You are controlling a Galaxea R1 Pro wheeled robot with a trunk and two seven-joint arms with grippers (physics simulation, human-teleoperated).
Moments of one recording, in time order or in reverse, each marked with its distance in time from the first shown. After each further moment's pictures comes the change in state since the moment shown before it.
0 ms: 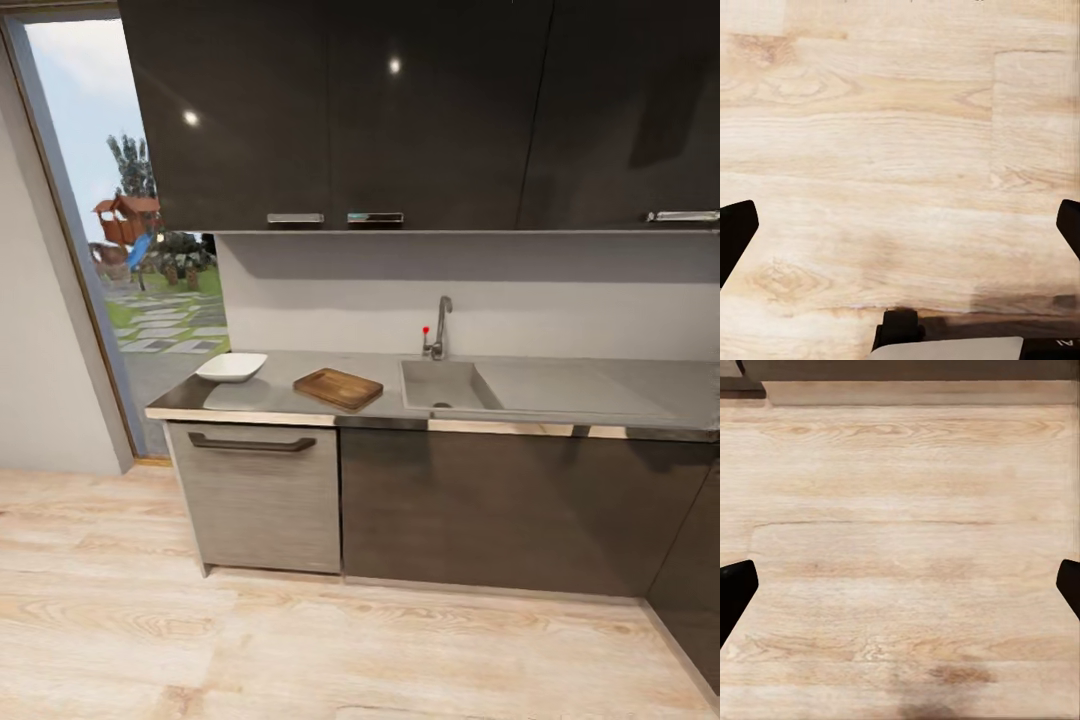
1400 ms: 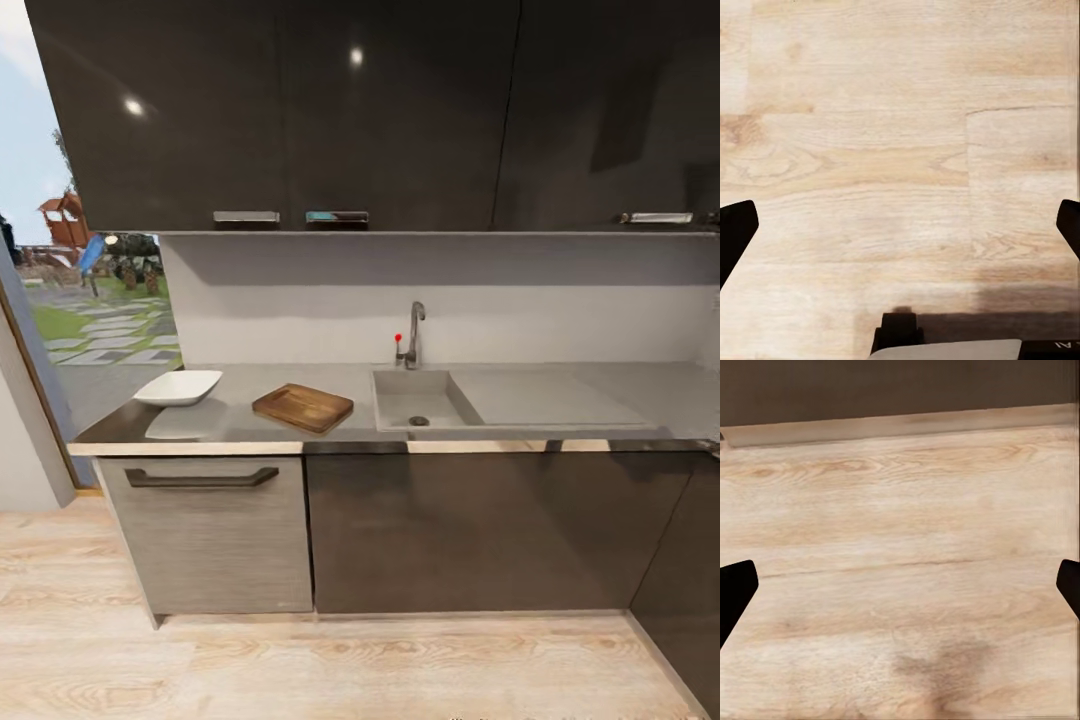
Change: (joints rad) left arm 0.000 0.000 -0.001 0.001 0.000 -0.001 -0.004; right arm 0.000 -0.003 0.000 -0.001 0.001 0.000 0.000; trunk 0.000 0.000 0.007
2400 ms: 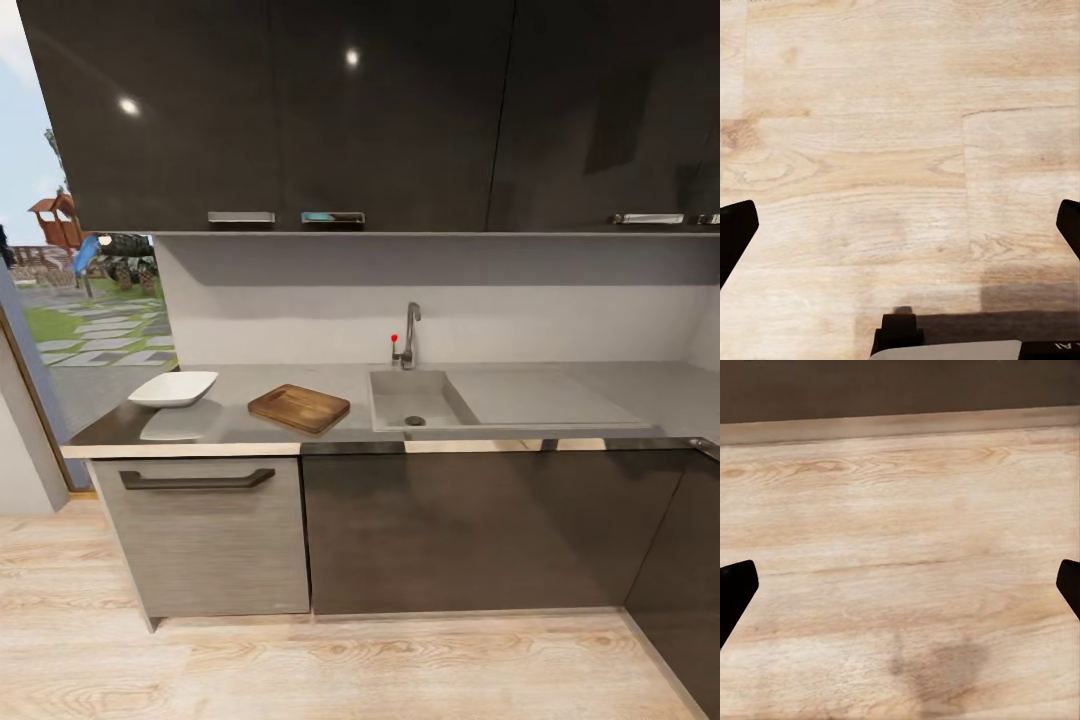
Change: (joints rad) left arm 0.000 0.000 -0.001 -0.001 -0.001 0.000 0.000; right arm 0.000 -0.039 -0.005 0.002 -0.002 -0.002 -0.005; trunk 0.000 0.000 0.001
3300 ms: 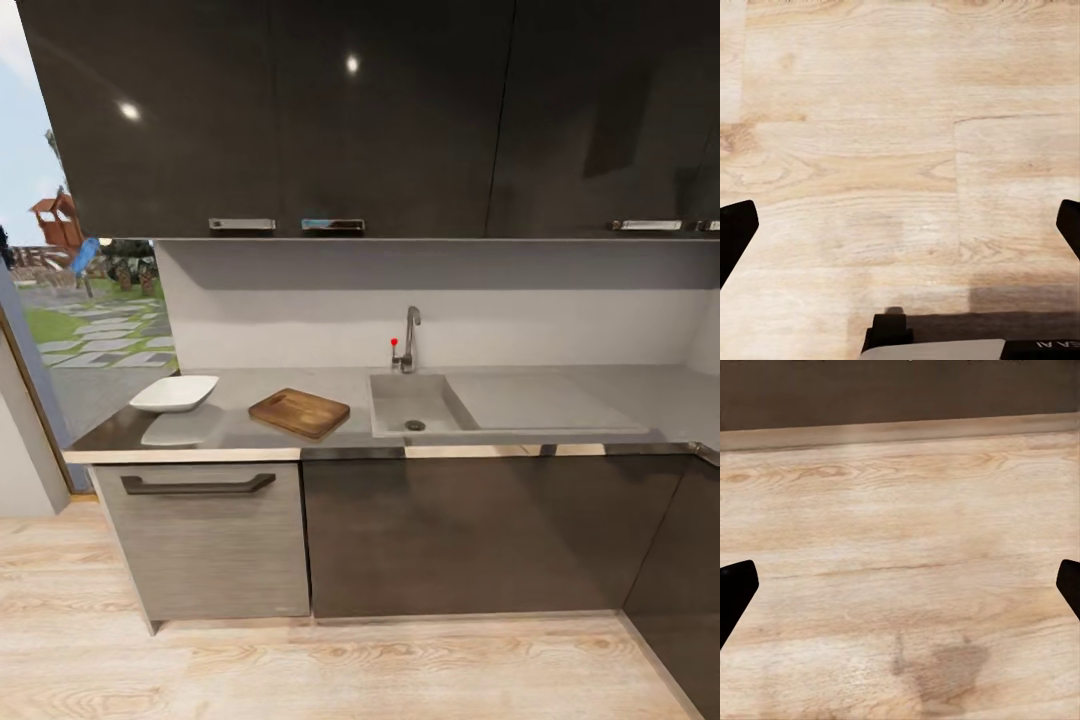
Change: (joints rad) left arm 0.000 -0.017 0.001 -0.007 0.003 0.001 0.008; right arm 0.000 0.002 0.001 0.001 0.001 -0.004 0.000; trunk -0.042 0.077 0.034
